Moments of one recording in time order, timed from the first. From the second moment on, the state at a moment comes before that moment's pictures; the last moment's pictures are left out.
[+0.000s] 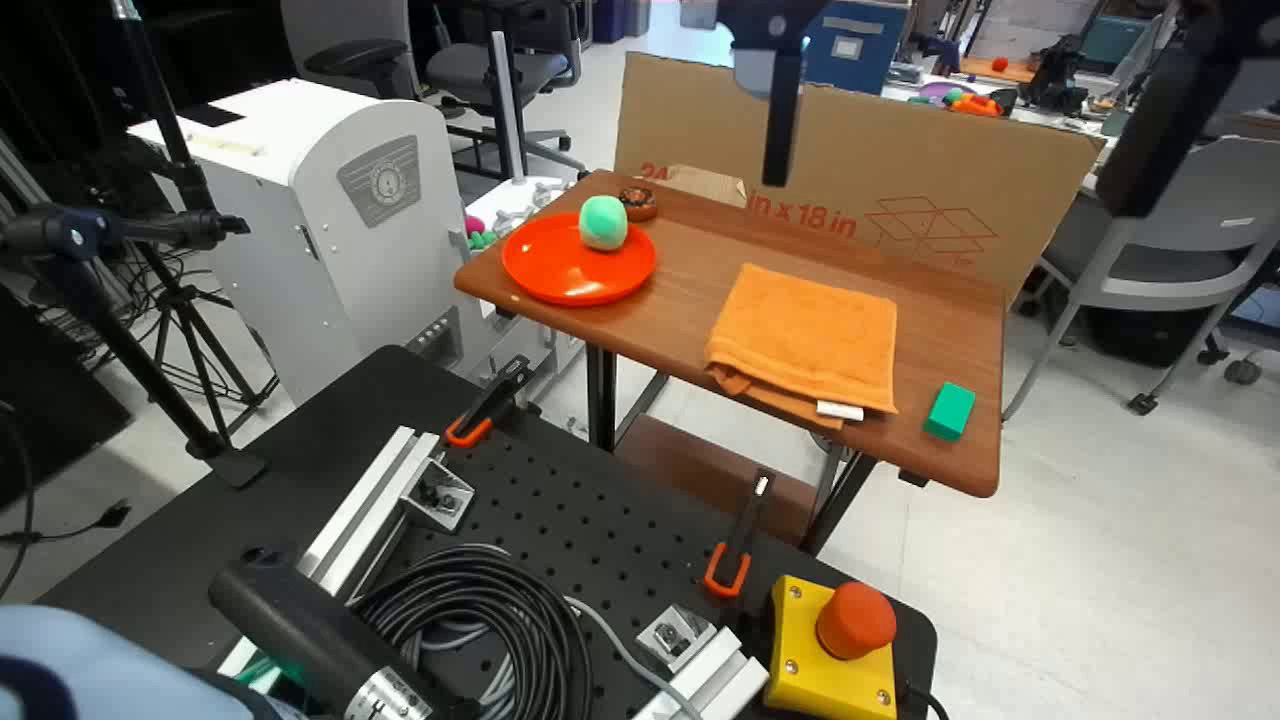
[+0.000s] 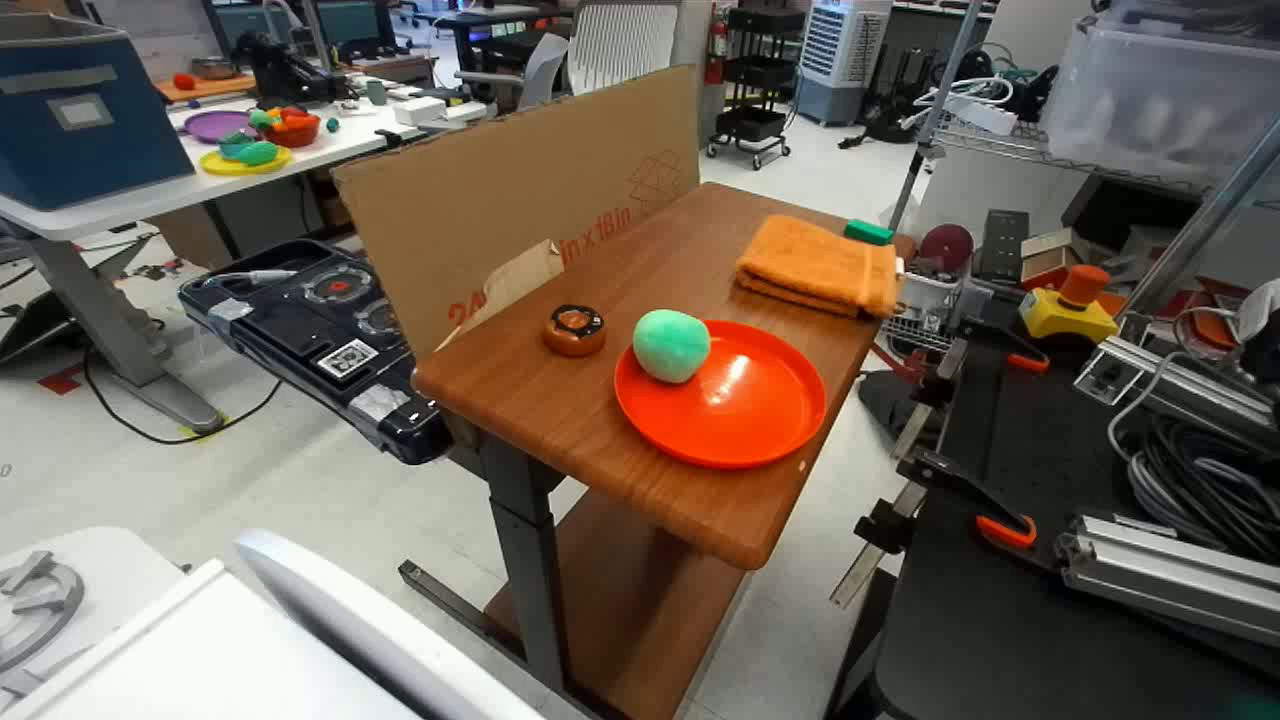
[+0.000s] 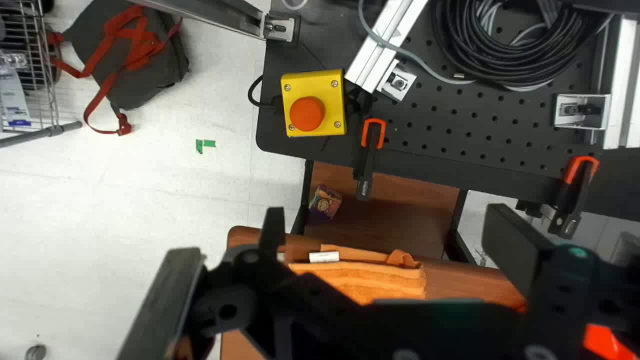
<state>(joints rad) -0.13 -0.92 -0.22 -2.75 -0.32 1.86 -0.40</state>
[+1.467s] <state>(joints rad) -0.04 -0.26 -0.16 -2.49 -0.19 2.24 -0.15</state>
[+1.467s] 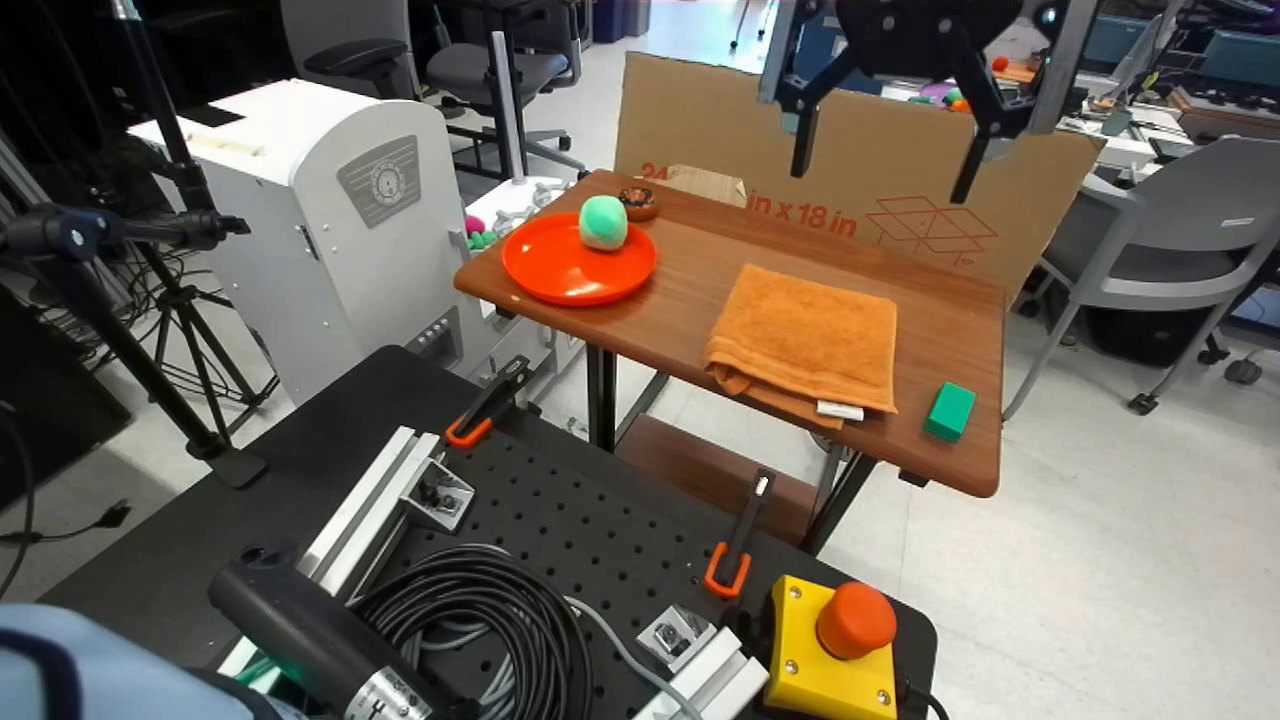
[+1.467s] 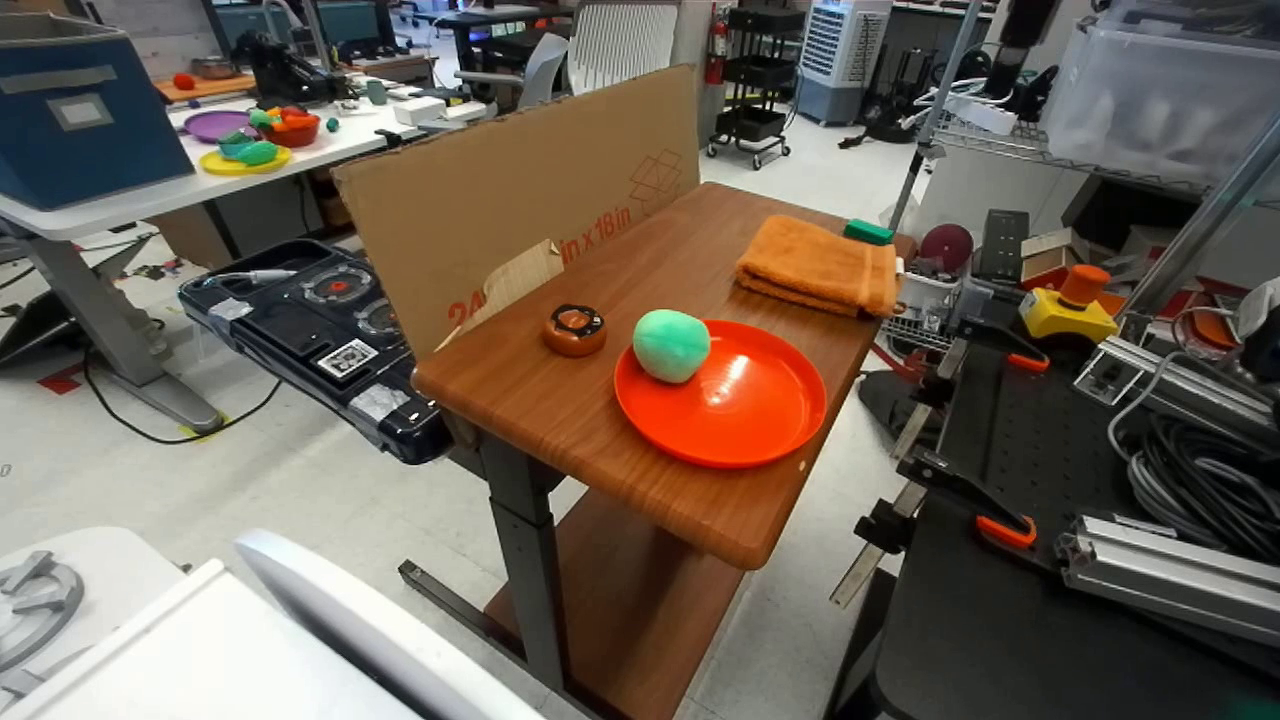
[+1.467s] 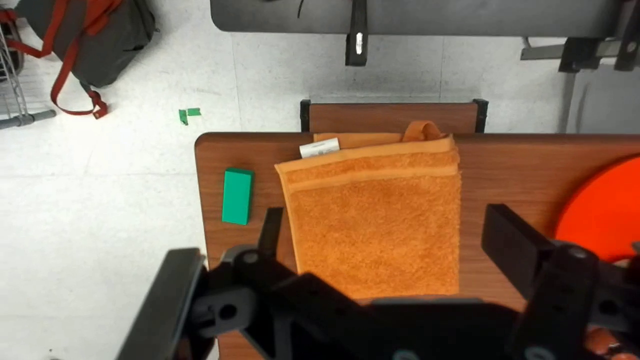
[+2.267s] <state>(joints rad) -0.05 0.45 -0.13 -2.09 -0.18 2.33 0.08</state>
